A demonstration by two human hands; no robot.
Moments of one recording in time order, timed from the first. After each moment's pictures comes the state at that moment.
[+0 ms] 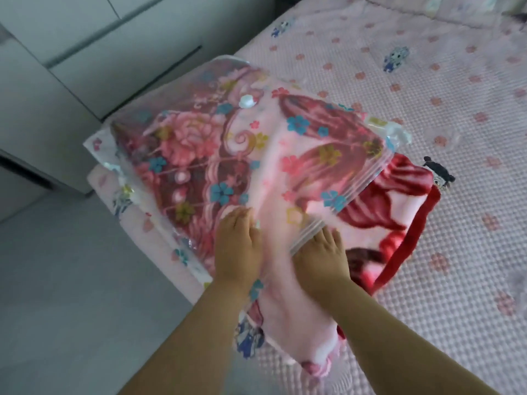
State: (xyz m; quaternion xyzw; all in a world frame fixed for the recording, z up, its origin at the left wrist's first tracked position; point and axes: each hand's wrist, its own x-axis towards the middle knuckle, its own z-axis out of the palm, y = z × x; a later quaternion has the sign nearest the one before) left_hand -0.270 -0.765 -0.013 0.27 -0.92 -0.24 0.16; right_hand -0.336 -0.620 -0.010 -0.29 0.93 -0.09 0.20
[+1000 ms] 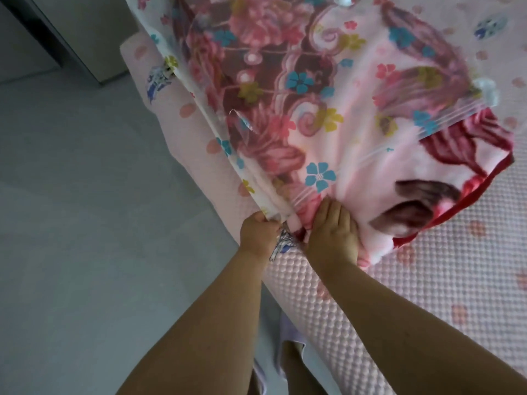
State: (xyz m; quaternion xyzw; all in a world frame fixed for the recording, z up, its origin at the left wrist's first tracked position) left_hand -0.130 -0.713 -0.110 0.56 -0.49 -0.67 0.08; right_hand -0.210 -0.607 -0.103 -0.37 0.92 0.10 0.05
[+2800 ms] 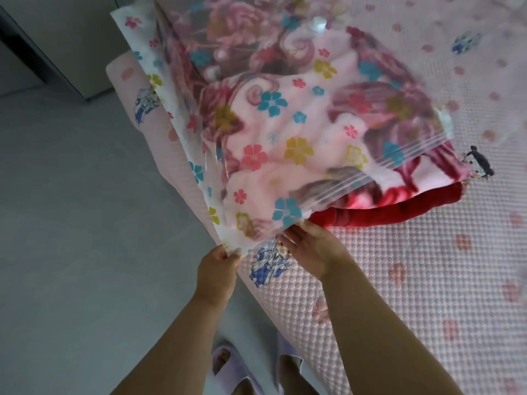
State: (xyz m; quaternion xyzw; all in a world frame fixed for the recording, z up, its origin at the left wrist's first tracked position) left_hand -0.078 -0.739 -0.095 0.57 -0.59 -0.57 0.07; right_hand -0.240 -0.642 -0.080 0.16 0.44 -0.70 0.54
